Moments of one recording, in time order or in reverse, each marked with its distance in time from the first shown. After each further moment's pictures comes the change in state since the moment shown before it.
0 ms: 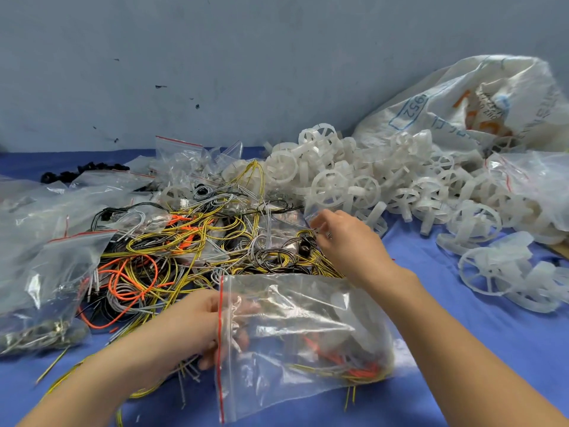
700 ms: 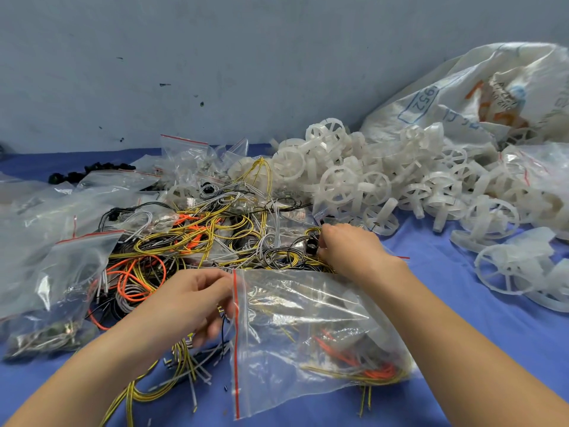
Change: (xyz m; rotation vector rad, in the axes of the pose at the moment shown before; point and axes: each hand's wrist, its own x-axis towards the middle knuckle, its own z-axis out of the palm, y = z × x) left_hand -0.004 0.014 -0.016 -0.021 0.208 0.082; right_hand 0.024 0.000 0.025 -0.329 -0.205 -0.021
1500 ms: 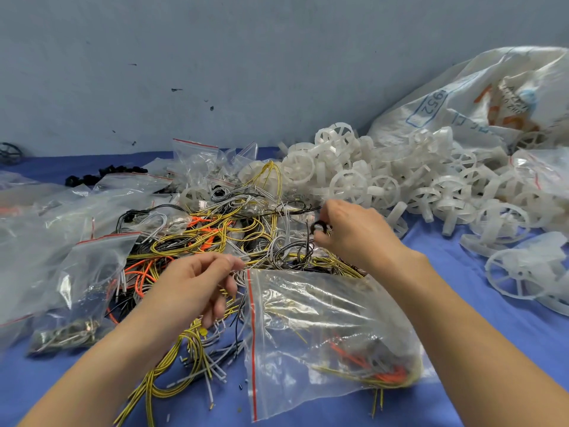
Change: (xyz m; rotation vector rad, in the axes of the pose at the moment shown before) left_hand -0.002 0.003 -0.012 -0.197 0.170 0.167; right_hand -0.008 -0.011 -0.032 0.099 0.282 -0.120
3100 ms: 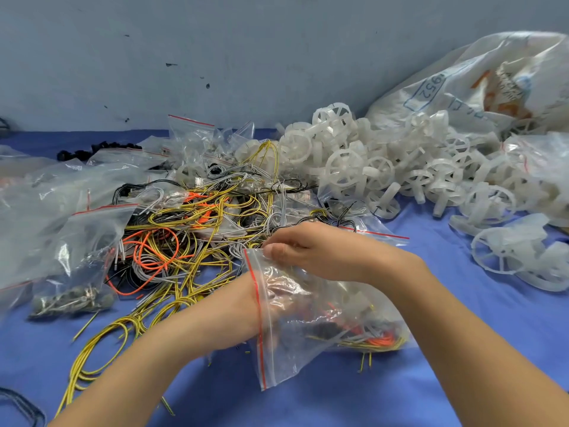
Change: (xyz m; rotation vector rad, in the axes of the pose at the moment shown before) left_hand -0.017 -0.025 0.043 0.516 -0.417 0.020; right_hand -0.043 -0.046 -0.014 0.520 -0.460 -0.264
